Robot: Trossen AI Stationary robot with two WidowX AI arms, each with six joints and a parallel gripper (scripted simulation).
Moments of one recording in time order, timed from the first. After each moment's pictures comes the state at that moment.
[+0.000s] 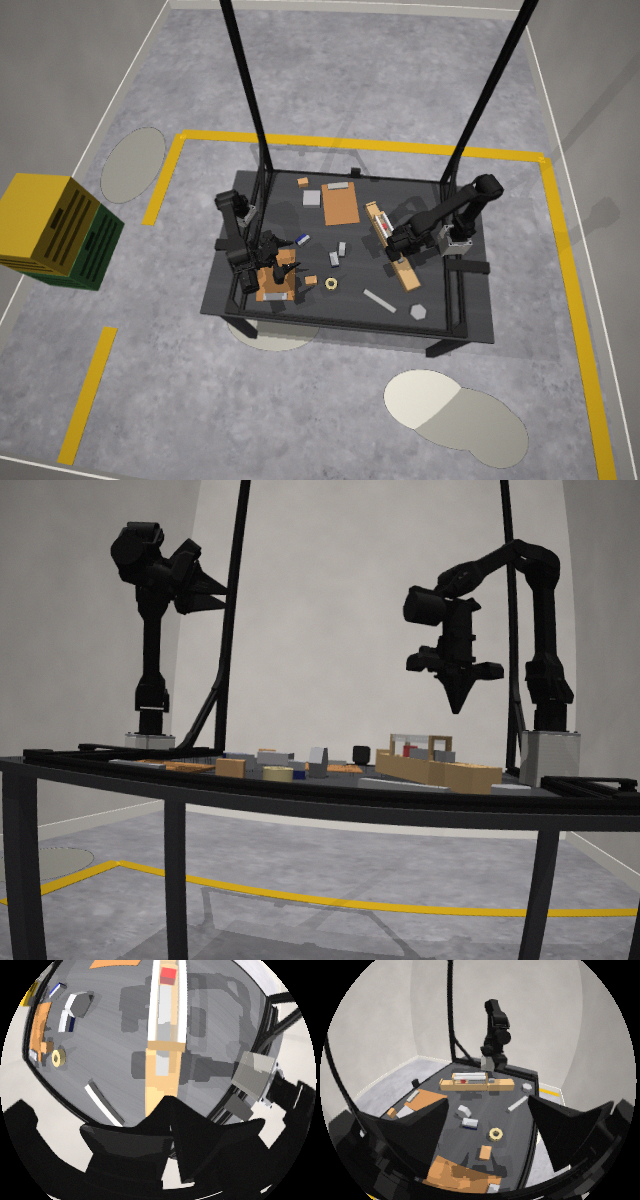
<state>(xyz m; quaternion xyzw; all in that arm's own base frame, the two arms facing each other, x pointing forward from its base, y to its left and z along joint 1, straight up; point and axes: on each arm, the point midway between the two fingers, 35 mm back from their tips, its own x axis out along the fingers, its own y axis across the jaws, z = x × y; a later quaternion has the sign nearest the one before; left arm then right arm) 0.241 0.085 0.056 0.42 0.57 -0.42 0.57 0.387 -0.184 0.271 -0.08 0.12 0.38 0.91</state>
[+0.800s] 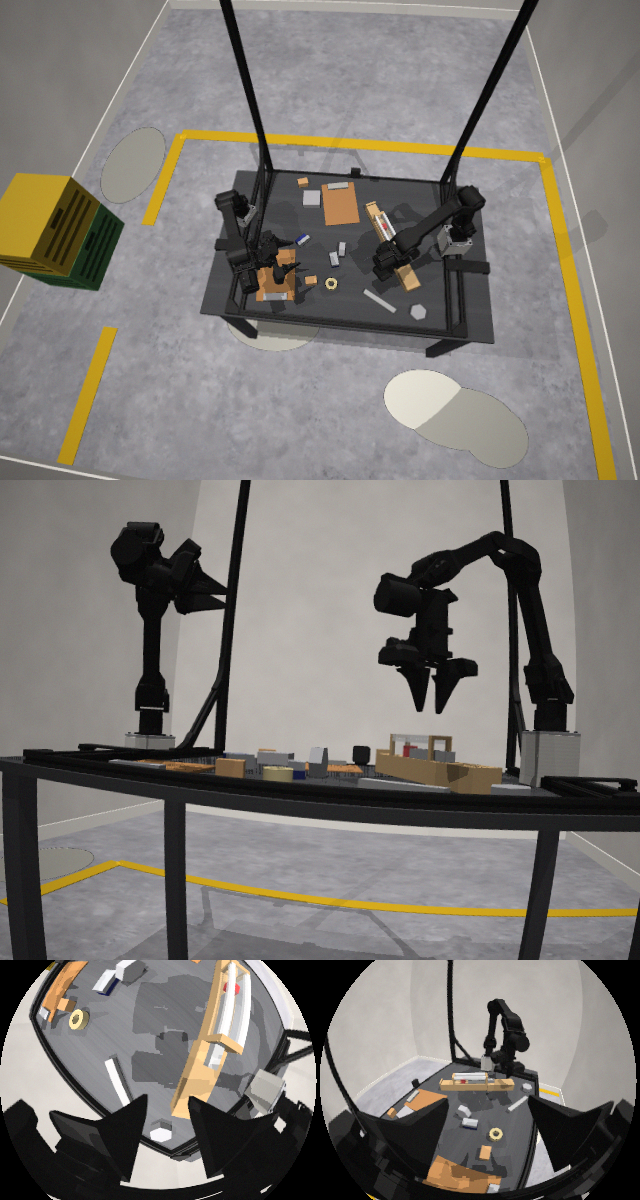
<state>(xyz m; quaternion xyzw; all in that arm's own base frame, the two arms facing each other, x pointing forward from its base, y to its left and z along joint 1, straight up) 0.301 0.143 0.052 0.35 0.62 -0.34 0.62 0.388 -0.184 0.271 -0.08 0.12 0.38 0.91</state>
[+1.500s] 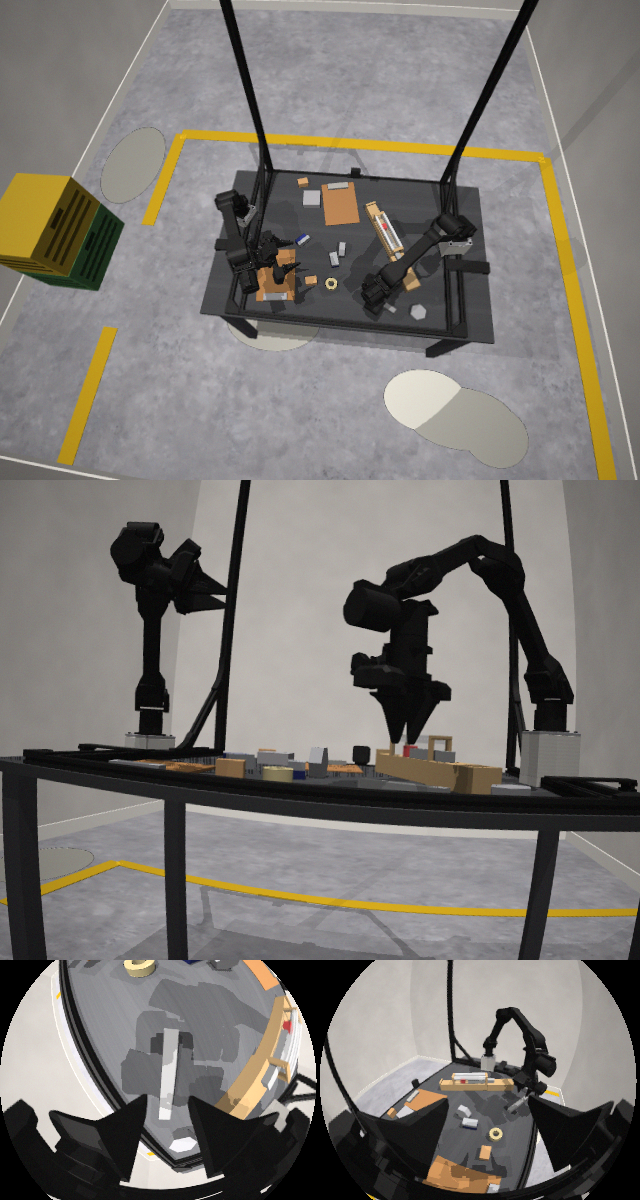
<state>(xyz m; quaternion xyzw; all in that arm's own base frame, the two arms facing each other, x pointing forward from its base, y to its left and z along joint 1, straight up) 0.355 0.238 -0.001 0.24 0.66 -0.23 0.67 0.387 -0.184 0.271 -0.08 0.12 0.38 0.91</state>
